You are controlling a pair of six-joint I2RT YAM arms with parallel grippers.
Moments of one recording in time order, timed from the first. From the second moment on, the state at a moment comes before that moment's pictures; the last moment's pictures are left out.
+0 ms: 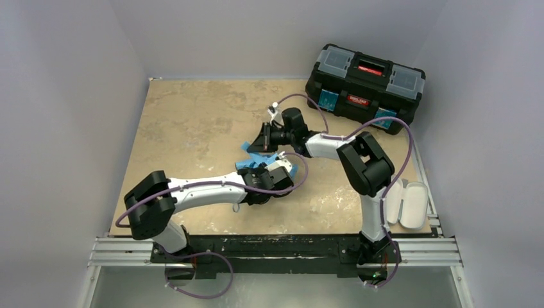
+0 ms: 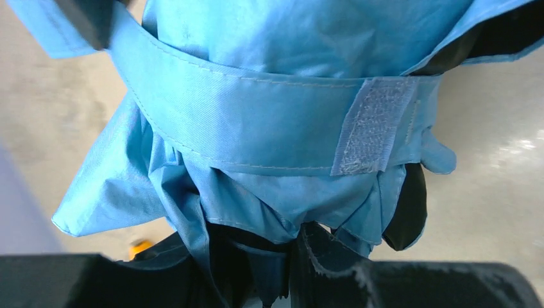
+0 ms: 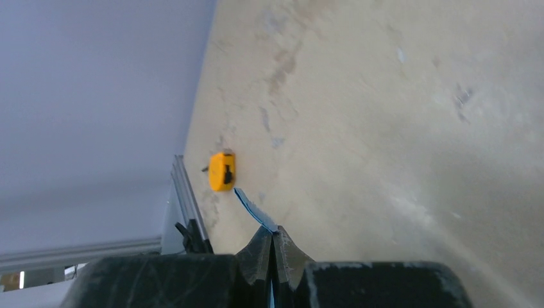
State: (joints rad) left arm -1.11 1.57 1.02 -0.65 -0.60 -0.27; right arm 0.60 2.06 1.20 0.34 -0.68 0.81
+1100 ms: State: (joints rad) left arm -1.40 2.13 1.24 -0.79 -1.12 -0.30; right arm 0.62 2.07 1.33 0.19 -0.70 0.76
